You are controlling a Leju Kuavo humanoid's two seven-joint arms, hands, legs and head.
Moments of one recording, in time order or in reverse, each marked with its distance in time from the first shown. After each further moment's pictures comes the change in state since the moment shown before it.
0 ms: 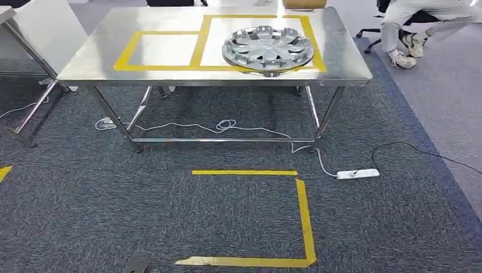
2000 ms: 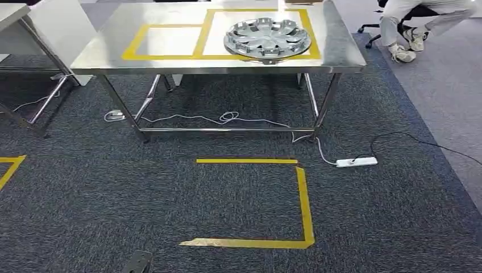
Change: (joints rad) left arm -0.001 -0.002 0.007 0.000 -0.004 0.008 -0.016; right arm 0.002 -0.003 0.002 0.002 0.005 -0.001 0.003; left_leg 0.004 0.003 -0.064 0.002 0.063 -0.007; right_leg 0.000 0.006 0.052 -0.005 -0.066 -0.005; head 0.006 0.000
